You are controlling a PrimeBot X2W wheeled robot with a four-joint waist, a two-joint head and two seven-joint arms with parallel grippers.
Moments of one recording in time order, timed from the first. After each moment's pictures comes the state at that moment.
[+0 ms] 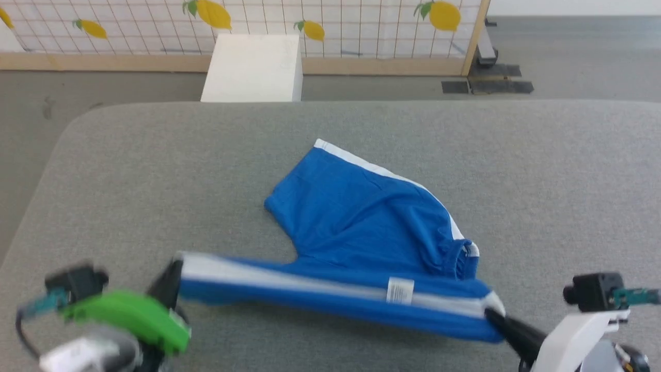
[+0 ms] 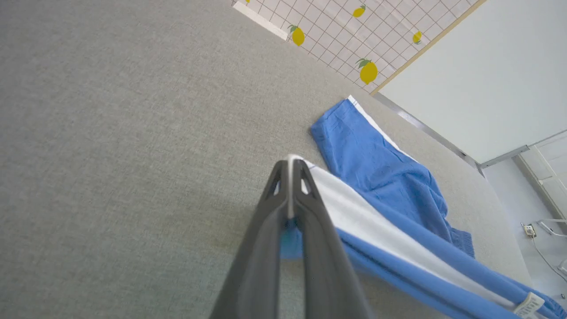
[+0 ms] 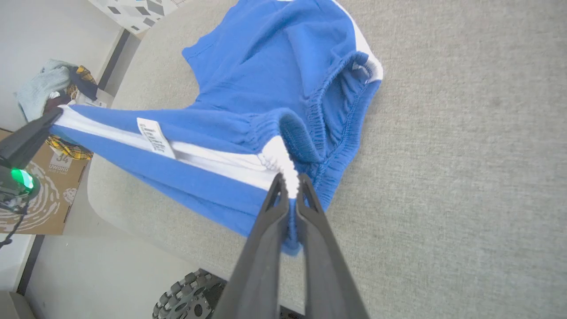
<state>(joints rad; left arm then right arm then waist) 0.10 0.21 0.00 -0.19 -0.77 0.14 0.32 0.21 -0.04 -0.07 -0.34 0.54 0.13 0.81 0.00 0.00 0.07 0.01</state>
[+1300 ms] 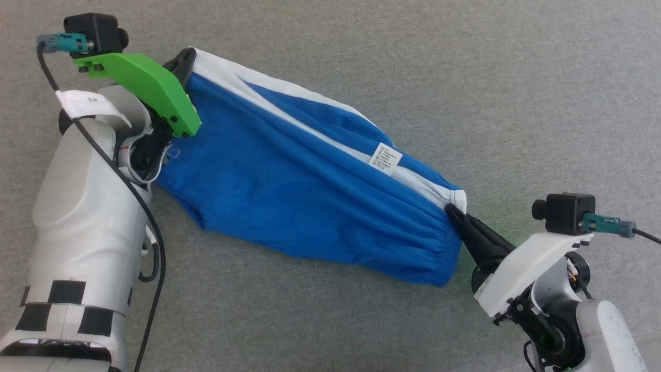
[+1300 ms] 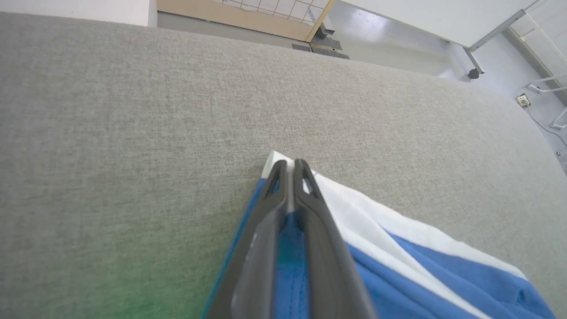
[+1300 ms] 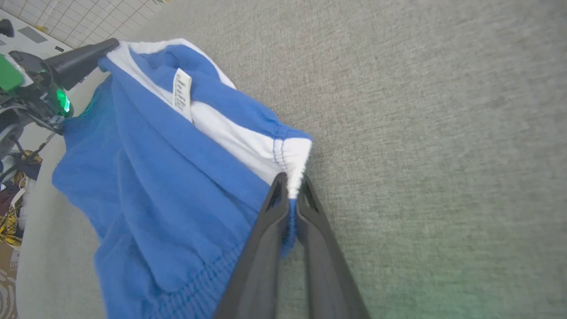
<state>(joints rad) -0.89 0.26 -0.21 0.64 -0.66 -0.10 0.27 -0.14 -0.05 0.08 -0.04 0.58 0.13 0.43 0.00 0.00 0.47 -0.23</state>
